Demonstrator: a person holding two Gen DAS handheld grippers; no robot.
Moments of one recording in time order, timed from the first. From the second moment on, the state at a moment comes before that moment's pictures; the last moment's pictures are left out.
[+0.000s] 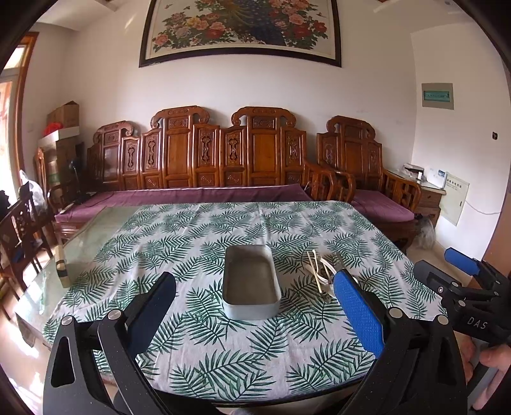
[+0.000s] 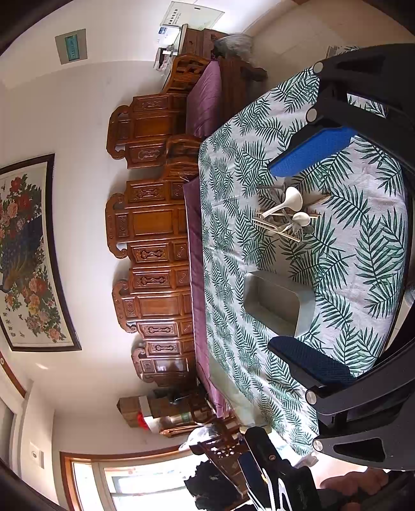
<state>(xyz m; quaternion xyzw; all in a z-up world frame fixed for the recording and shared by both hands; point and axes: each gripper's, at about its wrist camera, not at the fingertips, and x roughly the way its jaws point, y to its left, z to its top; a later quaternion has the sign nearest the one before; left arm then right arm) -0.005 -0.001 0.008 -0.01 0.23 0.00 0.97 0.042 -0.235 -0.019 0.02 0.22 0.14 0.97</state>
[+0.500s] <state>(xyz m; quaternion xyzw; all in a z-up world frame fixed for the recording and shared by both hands) -0.005 -0.006 0.010 -0.01 0.23 0.00 0.97 0.045 -0.242 -0.021 0.02 0.22 0.14 0.97</state>
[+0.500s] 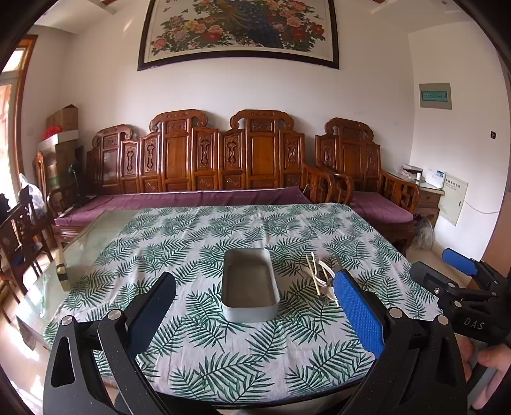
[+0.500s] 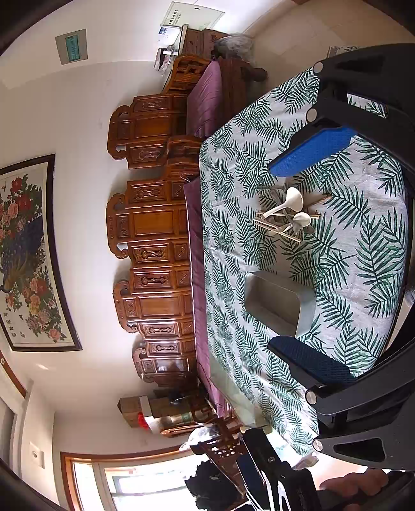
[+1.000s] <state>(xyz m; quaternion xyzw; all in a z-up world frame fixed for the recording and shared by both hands) -0.007 -0.012 0.013 0.00 0.22 0.00 0.97 0.044 -0.246 -0.019 0.02 0.22 0.14 0.97</state>
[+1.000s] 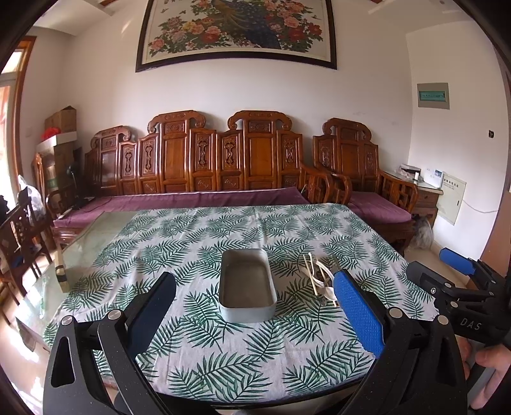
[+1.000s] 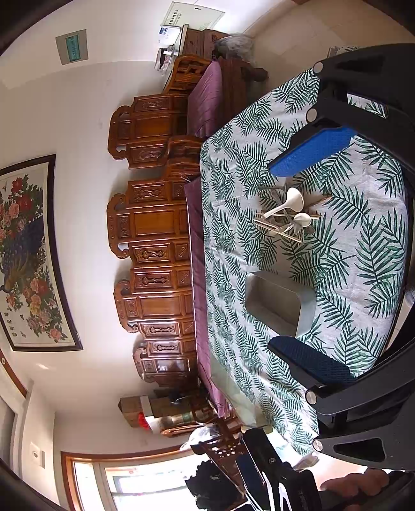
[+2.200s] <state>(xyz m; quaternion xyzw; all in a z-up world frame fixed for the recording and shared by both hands) 0.030 -0.015 -0.023 0.01 0.28 -0.03 0.96 0.073 -0.250 -0.048 0.01 0.25 0.14 0.96</state>
